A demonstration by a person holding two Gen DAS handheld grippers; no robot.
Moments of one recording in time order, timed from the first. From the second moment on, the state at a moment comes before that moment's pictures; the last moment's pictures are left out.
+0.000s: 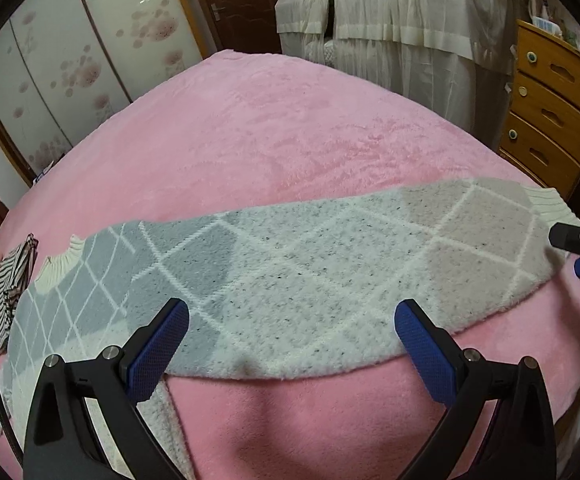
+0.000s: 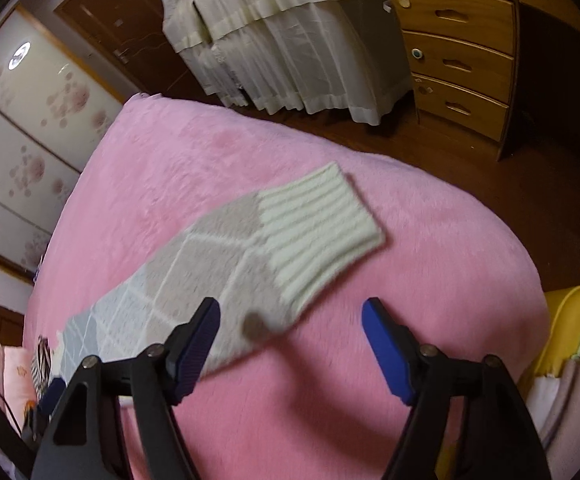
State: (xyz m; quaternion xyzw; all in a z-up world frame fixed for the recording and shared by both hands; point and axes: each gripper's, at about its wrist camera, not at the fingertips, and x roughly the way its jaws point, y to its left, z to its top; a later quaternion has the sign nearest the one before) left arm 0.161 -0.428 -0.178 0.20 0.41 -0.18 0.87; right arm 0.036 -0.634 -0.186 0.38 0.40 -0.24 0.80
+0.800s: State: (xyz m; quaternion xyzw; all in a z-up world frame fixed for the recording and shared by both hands) left arm 0.182 -0.306 -0.100 0.06 0.44 -0.12 0.89; right arm 0.078 -0.538 -0.062 0.26 0.31 -0.07 0.91
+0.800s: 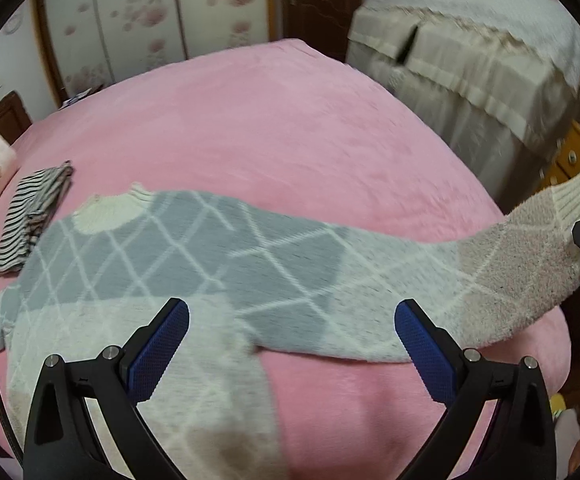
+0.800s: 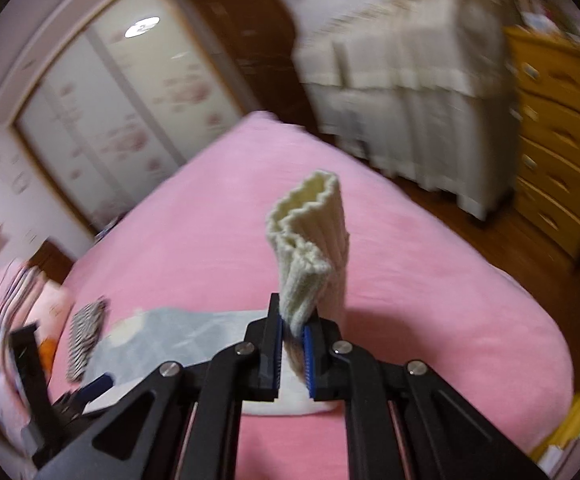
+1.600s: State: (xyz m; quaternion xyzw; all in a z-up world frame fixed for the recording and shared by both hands) left arm 0.177 -0.023 -0.112 -0.04 0.45 0.01 0.89; right arm 0.171 -0.214 -0.126 0.07 0.43 0.17 0.88
